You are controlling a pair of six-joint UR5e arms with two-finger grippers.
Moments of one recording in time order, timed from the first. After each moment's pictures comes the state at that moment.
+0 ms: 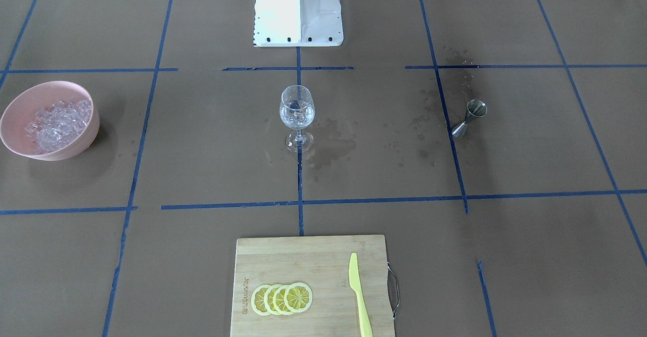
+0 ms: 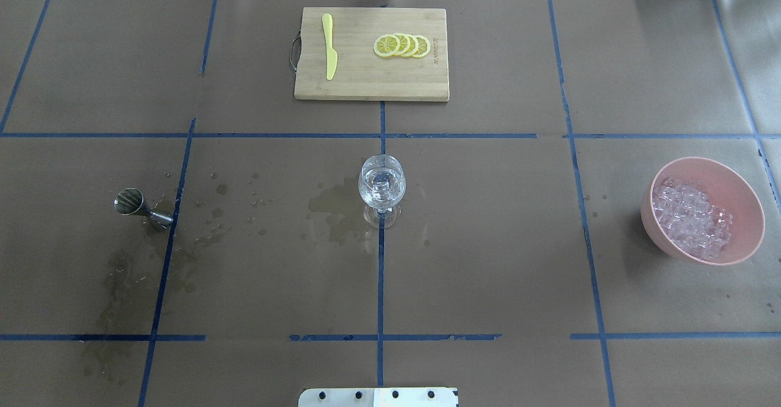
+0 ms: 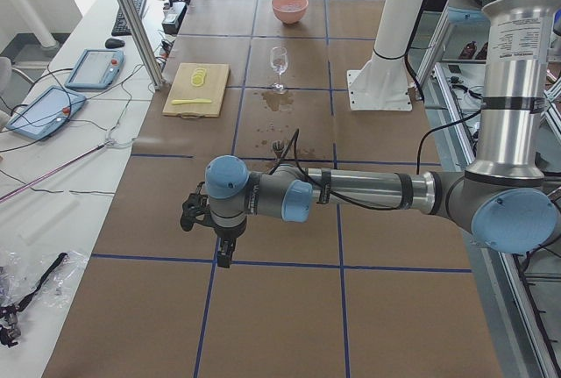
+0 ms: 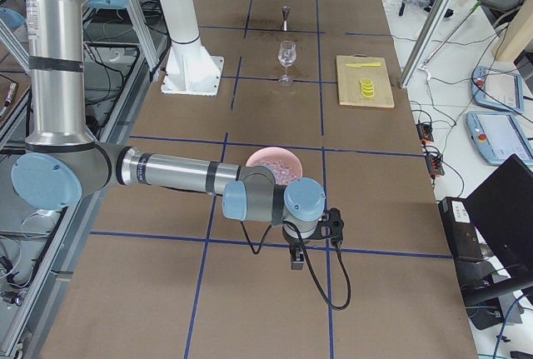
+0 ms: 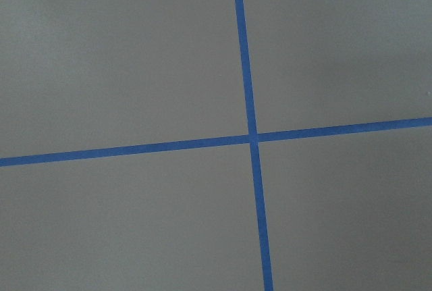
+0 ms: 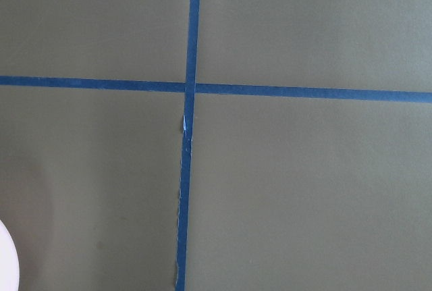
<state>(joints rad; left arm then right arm) -1.56 -1.57 -1.61 -1.70 -2.32 -0.02 1.62 -1.61 1.53 -1.51 2.38 -0.08</state>
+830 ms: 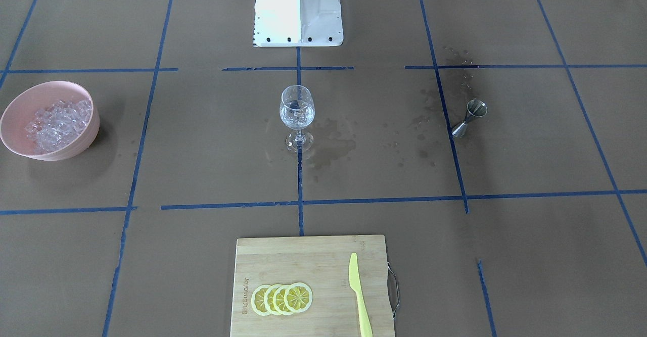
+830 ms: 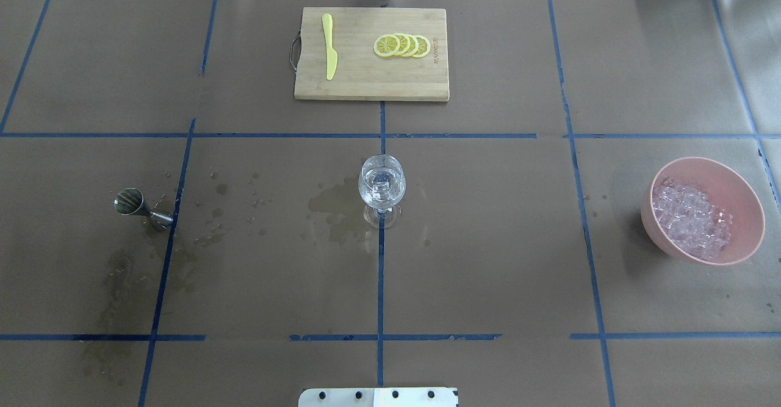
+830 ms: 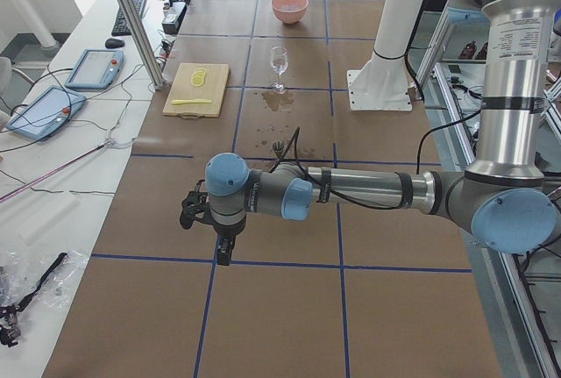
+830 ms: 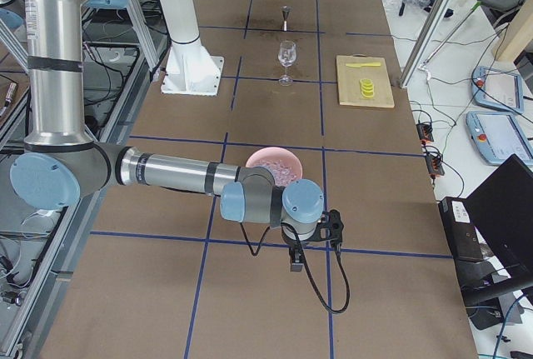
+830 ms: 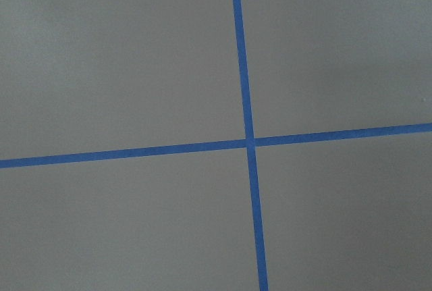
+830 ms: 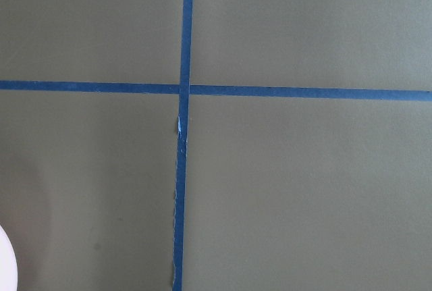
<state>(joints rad) -1.56 -1.57 -1.62 -1.71 -2.32 -0.05 1.63 -1.61 1.53 -1.51 2.38 -0.06</state>
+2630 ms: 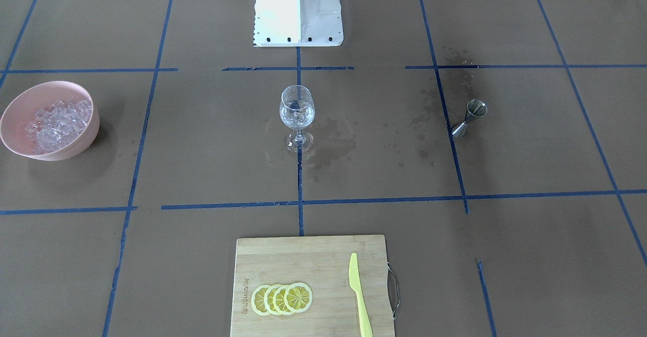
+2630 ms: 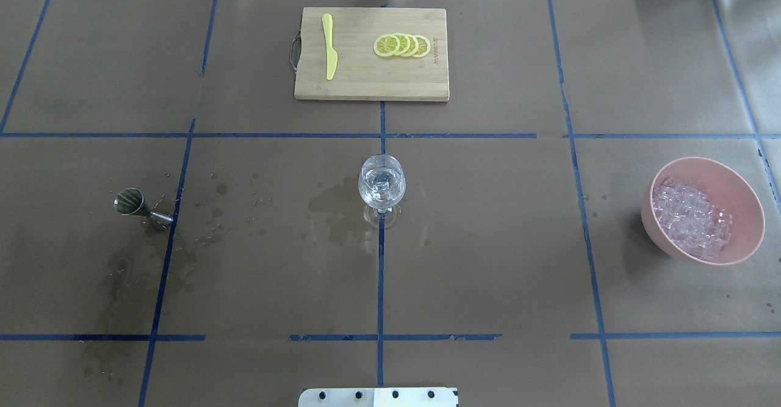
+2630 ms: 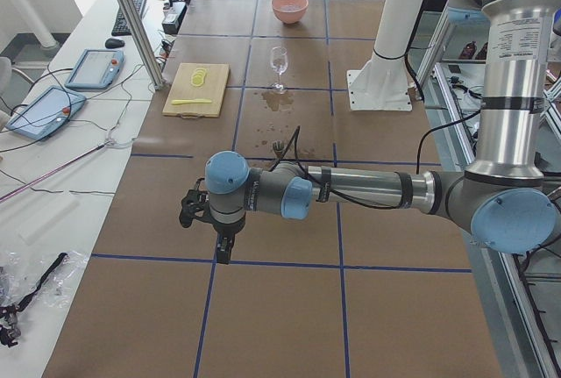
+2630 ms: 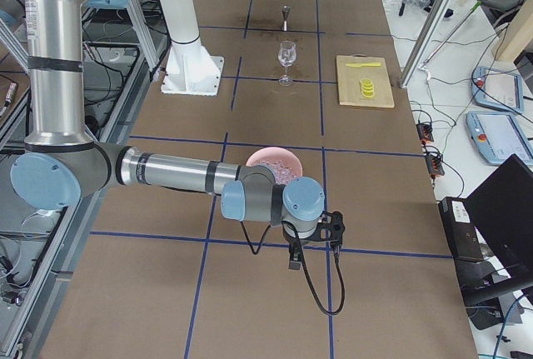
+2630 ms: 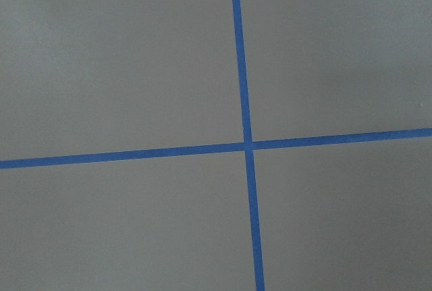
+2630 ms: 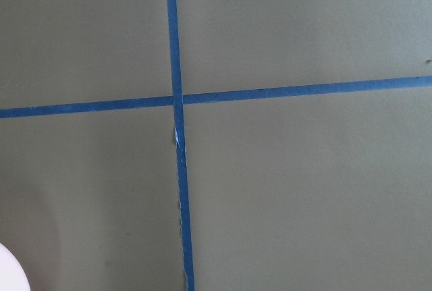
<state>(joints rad) -1.56 -1.57 -1.62 -1.71 -2.32 -0.05 1.63 -1.61 1.54 -1.51 2.39 0.04</state>
